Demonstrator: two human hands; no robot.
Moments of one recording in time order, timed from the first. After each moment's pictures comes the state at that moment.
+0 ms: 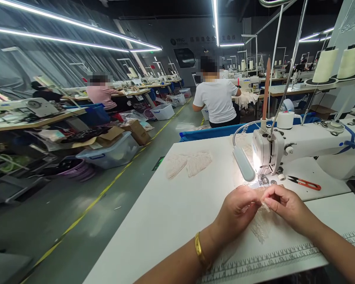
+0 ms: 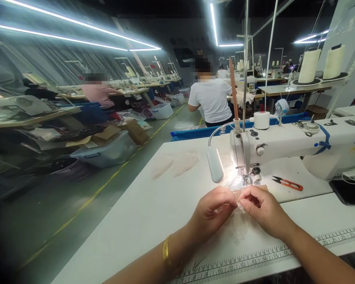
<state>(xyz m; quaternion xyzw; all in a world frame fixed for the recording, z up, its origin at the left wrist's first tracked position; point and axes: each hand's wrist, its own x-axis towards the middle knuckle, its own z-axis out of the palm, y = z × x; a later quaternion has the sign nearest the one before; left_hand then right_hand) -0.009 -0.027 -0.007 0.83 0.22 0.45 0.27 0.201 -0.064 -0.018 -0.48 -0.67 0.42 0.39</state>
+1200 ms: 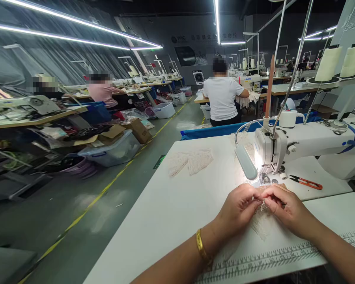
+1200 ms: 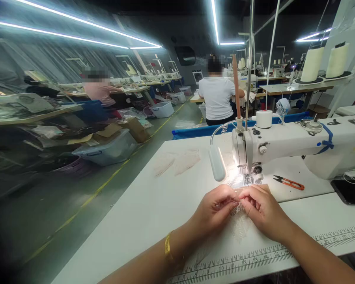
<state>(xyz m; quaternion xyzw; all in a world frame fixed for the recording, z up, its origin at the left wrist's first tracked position) -0.012 -0.022 -0.009 0.81 0.25 0.40 0.34 0.196 -0.072 -0.017 -0.51 -0.71 0.33 0.36</state>
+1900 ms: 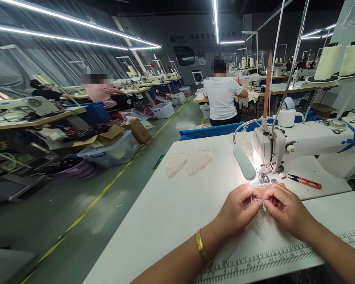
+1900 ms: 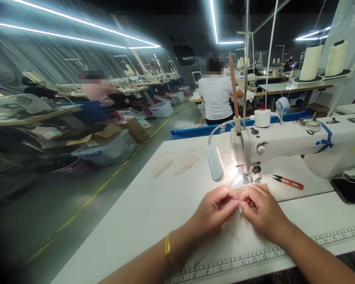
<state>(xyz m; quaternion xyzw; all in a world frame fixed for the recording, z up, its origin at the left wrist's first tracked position) -0.007 -0.027 -0.005 0.79 0.32 0.36 0.38 0.192 -0.070 -0.023 -0.49 -0.75 0.22 0.39</state>
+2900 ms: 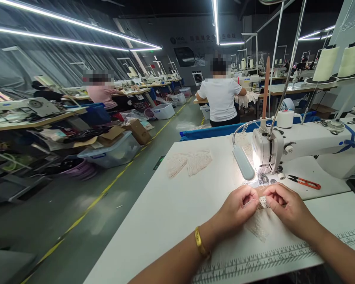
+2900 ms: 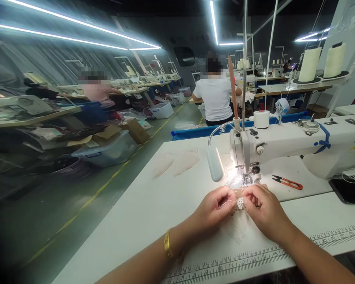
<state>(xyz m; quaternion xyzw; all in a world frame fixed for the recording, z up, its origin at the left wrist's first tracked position) -0.009 -0.026 0.005 0.78 0.36 0.28 0.43 0.196 -0.073 -0.020 -0.53 -0.70 0.25 0.40</state>
